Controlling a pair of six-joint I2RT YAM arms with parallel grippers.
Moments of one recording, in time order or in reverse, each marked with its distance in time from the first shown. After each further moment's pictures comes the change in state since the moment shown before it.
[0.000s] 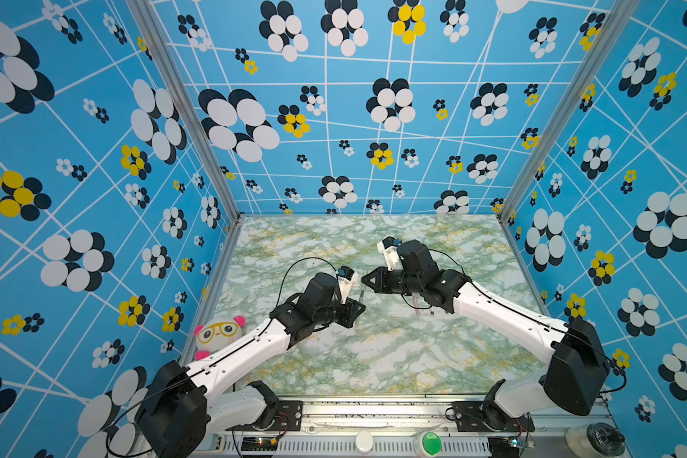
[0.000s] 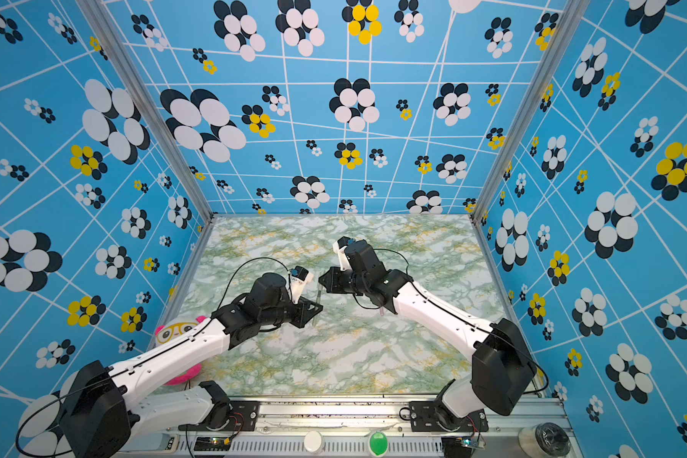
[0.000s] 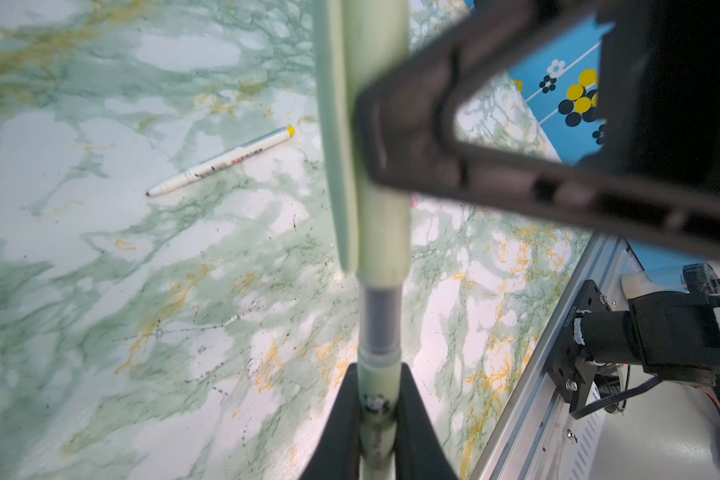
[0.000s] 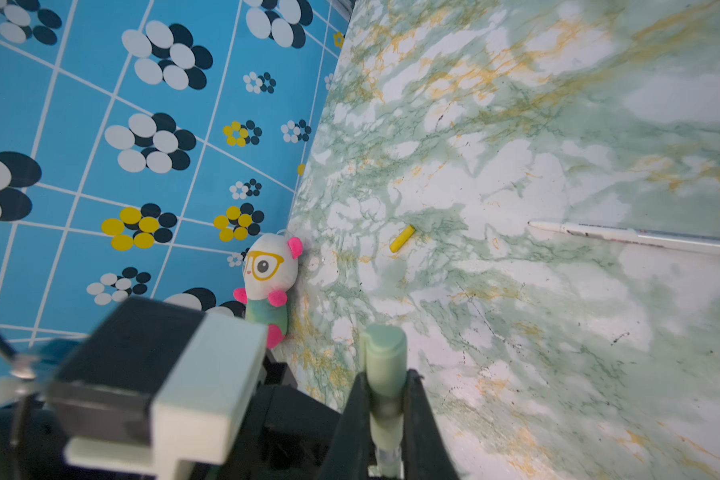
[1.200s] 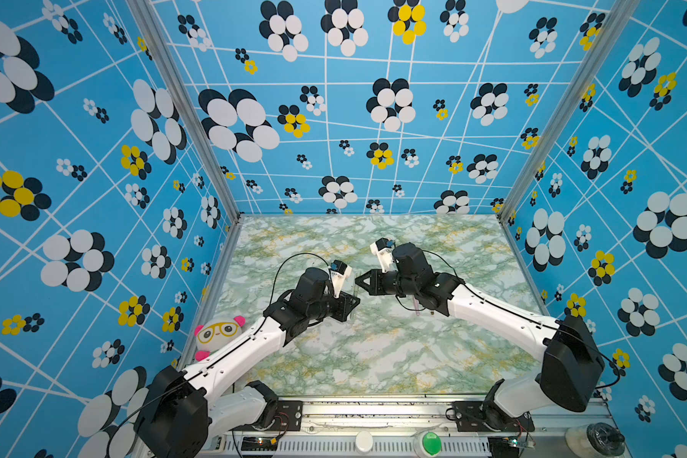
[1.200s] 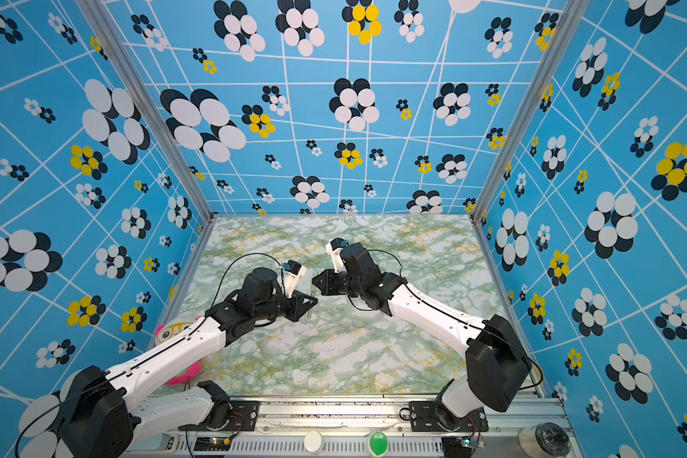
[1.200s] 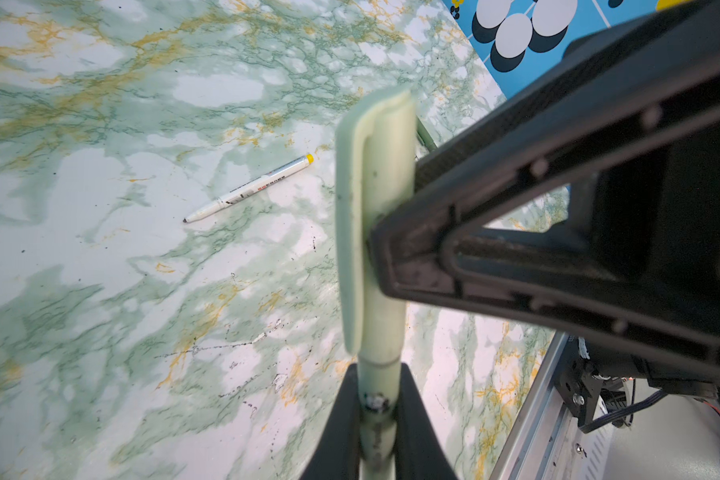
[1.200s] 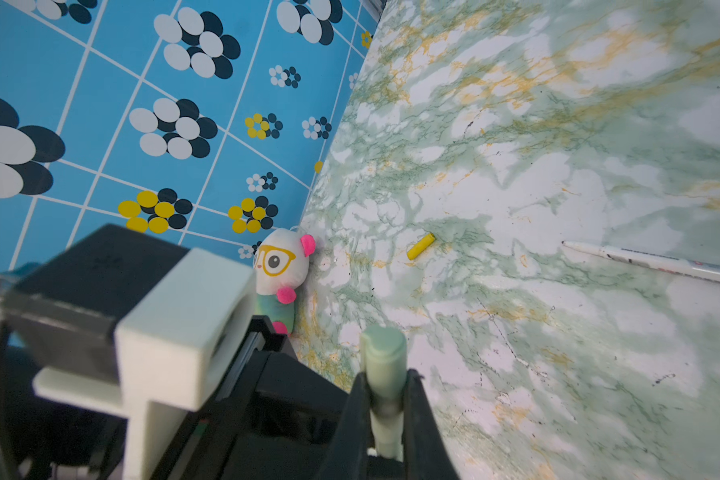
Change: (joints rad) left arm 0.091 -0.003 0.002 0.013 0.064 0.043; right arm 0.024 0.031 -0.030 0.126 0.007 -0.018
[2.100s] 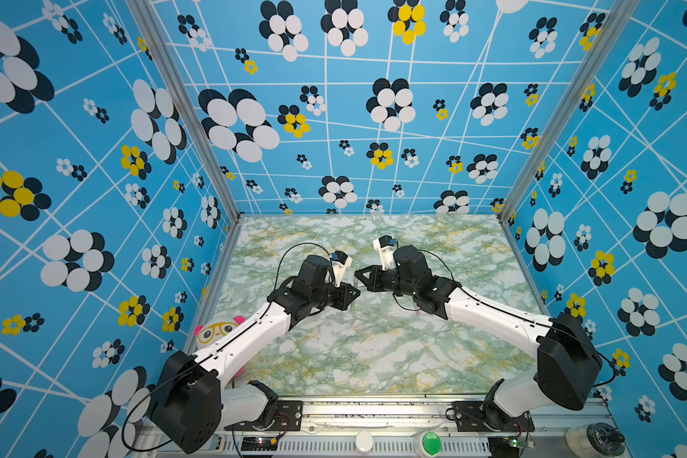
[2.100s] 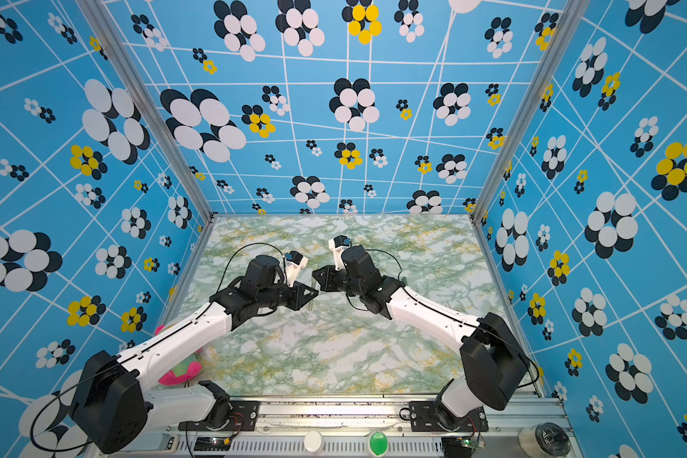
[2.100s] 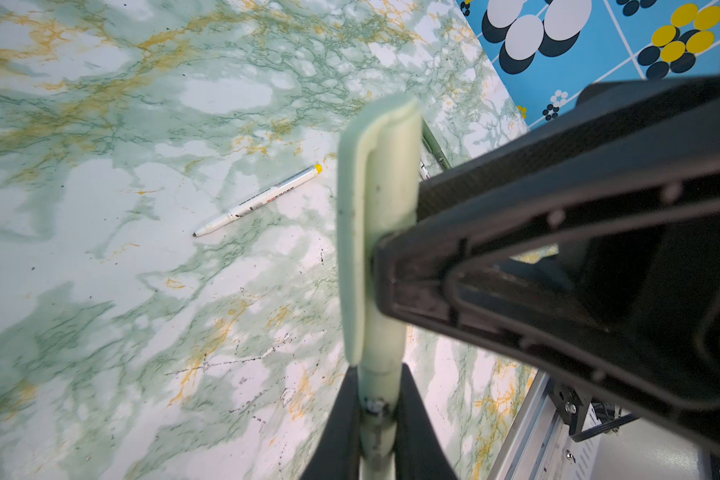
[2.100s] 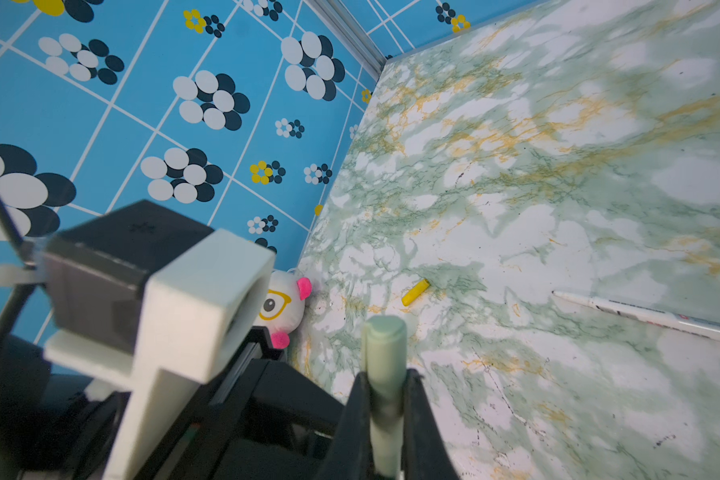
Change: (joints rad) left arm 0.055 0.104 0.120 -0.066 0.055 0.014; right arm 0.001 0.011 -0.056 0.164 0.078 0.023
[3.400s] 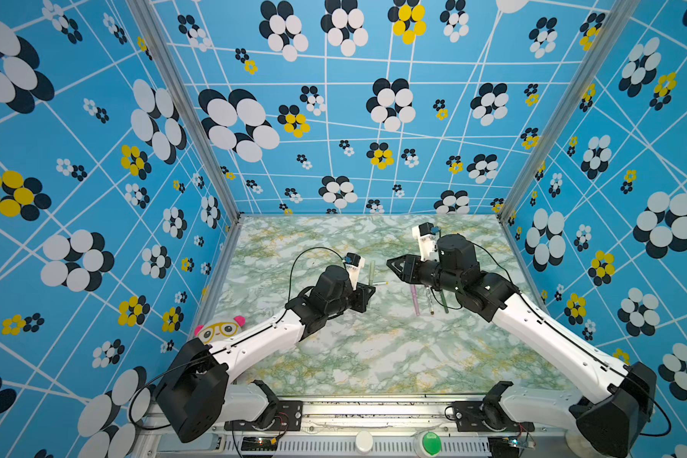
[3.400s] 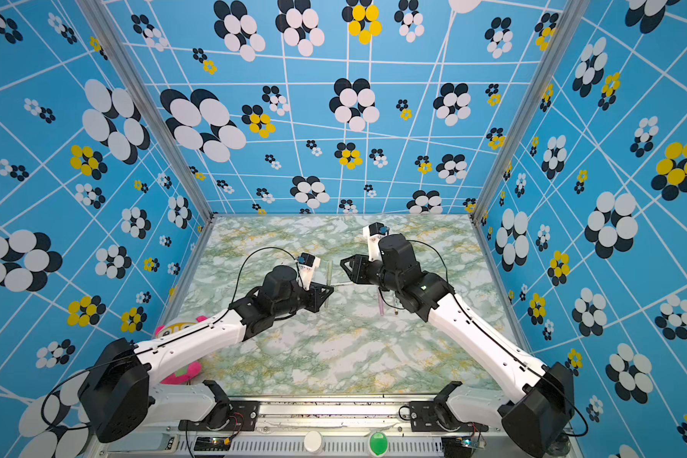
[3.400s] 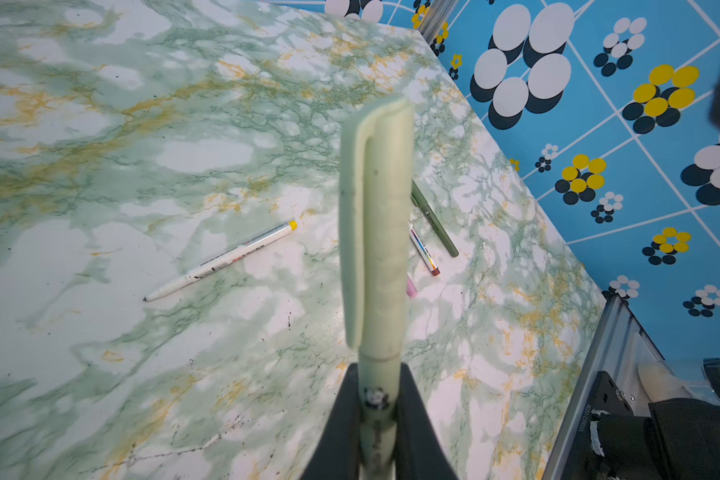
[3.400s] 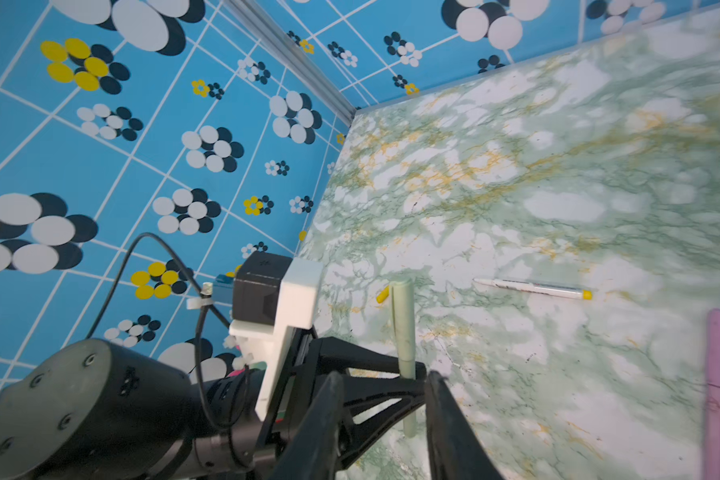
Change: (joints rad) left arm -0.208 0.074 -0.029 0.243 -0.262 -0.145; right arm -0.149 -0.303 0.061 -0.383 0.058 -0.060
